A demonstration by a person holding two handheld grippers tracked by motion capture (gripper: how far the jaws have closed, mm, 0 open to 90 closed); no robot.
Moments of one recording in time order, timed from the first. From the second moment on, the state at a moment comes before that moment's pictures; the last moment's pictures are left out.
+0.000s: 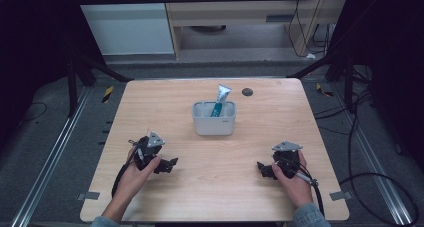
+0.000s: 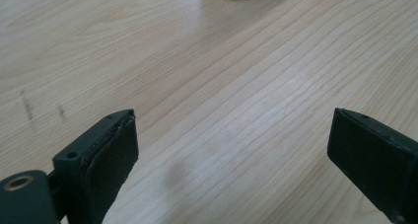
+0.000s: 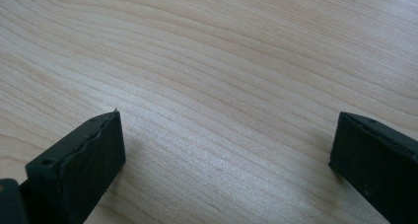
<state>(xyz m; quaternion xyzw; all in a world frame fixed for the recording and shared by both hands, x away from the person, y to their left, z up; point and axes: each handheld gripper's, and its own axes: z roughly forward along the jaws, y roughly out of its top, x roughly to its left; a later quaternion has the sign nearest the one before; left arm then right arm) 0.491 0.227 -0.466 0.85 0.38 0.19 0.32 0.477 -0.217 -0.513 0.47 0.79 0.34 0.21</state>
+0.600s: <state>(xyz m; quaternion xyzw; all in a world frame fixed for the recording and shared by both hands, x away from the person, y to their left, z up) 0.498 0.263 -0.484 0.83 0.43 0.19 0.31 0.477 -0.217 -0.513 0.47 0.79 0.33 0.21</state>
